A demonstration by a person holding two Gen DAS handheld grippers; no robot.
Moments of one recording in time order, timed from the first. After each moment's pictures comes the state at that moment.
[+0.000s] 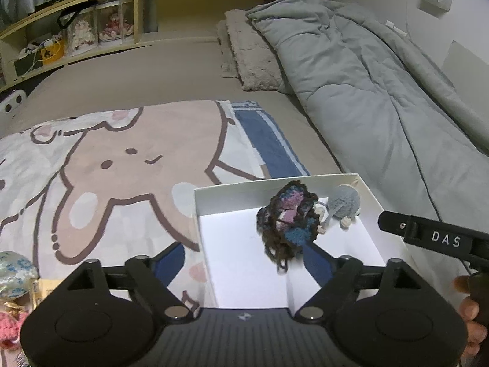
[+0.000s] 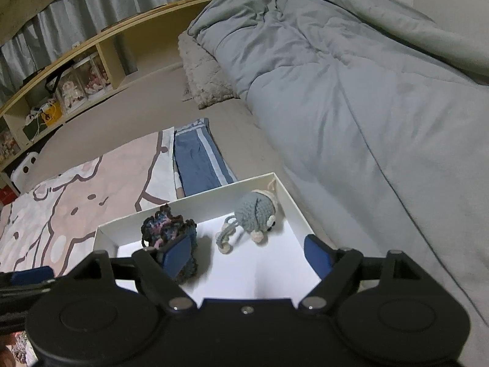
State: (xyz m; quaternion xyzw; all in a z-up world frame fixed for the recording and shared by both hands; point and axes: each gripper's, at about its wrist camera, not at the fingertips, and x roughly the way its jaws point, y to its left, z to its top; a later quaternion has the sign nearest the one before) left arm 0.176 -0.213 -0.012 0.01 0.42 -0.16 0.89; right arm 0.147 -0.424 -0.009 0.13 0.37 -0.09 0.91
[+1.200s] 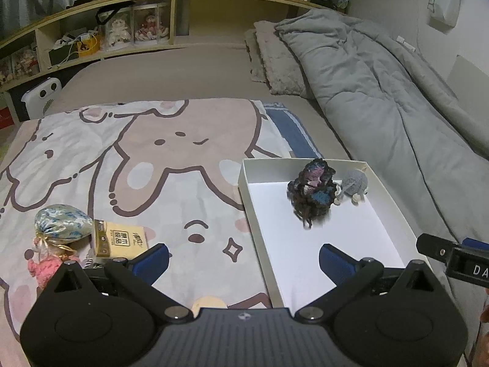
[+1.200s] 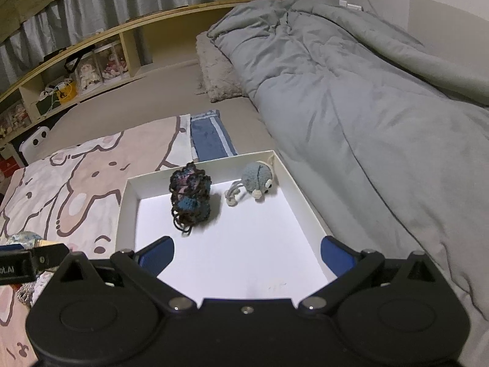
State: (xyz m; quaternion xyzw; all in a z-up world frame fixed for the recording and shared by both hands) left arm 0.098 -0.146 0.014 0.00 0.41 -0.13 0.90; right arm 0.045 -0.382 0.025 0.08 0.37 -0.09 0.92
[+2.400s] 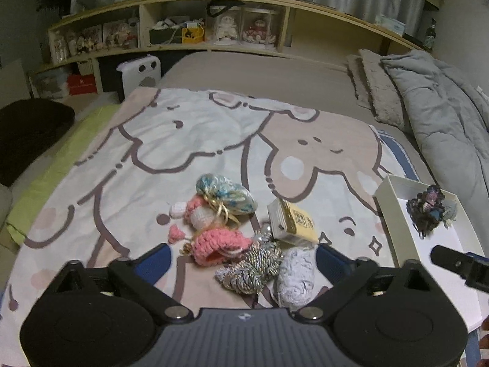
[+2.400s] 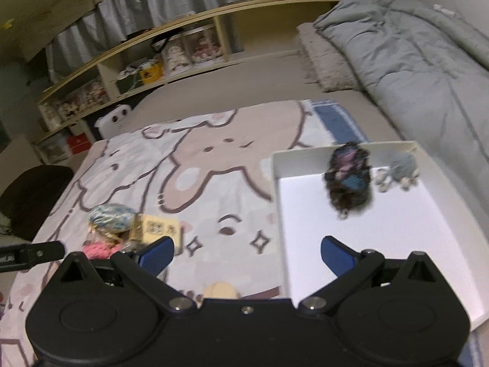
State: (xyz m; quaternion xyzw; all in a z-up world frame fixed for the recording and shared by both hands) left arm 0.072 0.037 0.002 -0.05 0.40 0.00 0.91; right arm 0.063 -0.234 -0.010 0.09 0.36 0.07 0.93
